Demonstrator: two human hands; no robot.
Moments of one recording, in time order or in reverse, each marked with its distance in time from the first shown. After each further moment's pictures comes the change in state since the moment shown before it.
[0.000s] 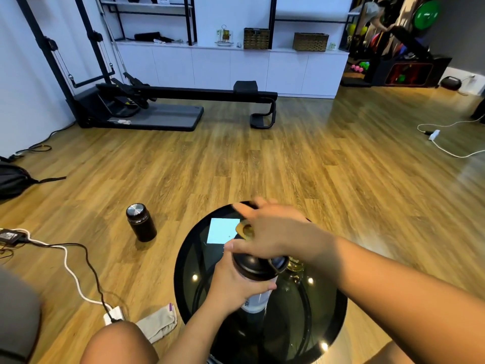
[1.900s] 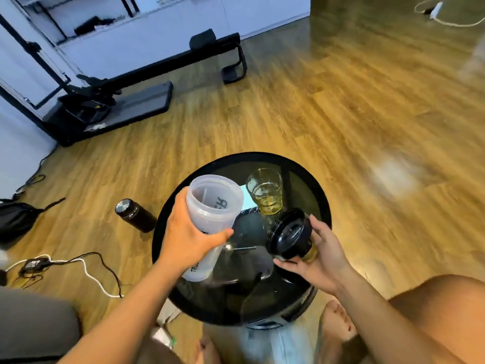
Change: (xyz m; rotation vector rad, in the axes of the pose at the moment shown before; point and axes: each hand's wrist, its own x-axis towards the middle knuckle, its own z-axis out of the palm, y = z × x) left_hand 0.015 0.012 0.022 0.463 0.111 0.310; right_hand -0.086 0.117 0.282 2.663 0.112 0.444
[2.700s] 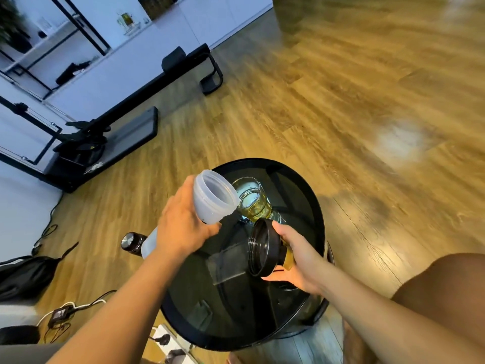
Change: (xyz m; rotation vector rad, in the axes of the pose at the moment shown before) left_hand 0.073 0.036 0.020 0.414 -0.160 0.196; right_hand 0.013 -0.001 0.025 -0.173 0.044 0.099
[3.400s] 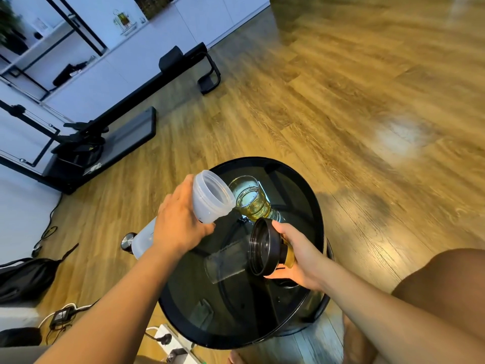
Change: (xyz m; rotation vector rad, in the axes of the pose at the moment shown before) left_hand 0.004 0.003 -0.007 0.079 -0.061 -0.009; right_hand 0.004 0.002 -0.006 -0.007 0.045 0.004
